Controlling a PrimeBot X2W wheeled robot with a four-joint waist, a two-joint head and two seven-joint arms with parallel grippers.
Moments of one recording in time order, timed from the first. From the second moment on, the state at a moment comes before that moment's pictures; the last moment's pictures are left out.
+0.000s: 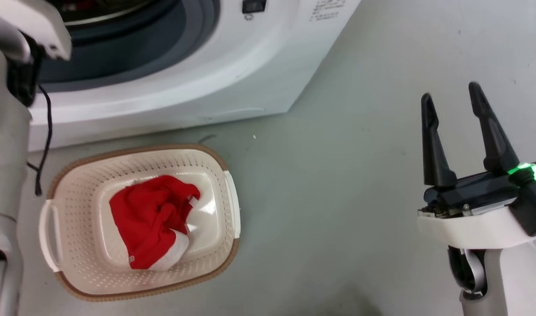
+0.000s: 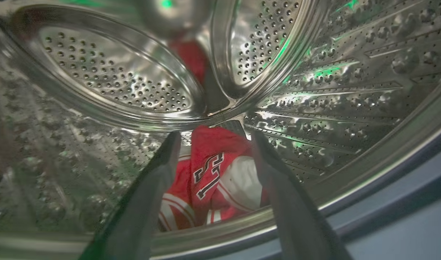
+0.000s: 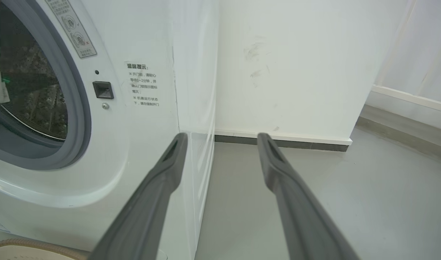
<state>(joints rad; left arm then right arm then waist) -1.17 0.43 -0.25 0.91 -0.28 -0.12 -0.16 -0.24 -0.05 0.07 -0.14 0.06 0.13 -0.26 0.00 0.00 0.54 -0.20</state>
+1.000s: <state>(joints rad) -1.86 0.59 -0.47 1.11 -0.39 -0.13 0.69 -0.33 -0.05 0.06 -0.31 0.20 0.13 -0.26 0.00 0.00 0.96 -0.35</state>
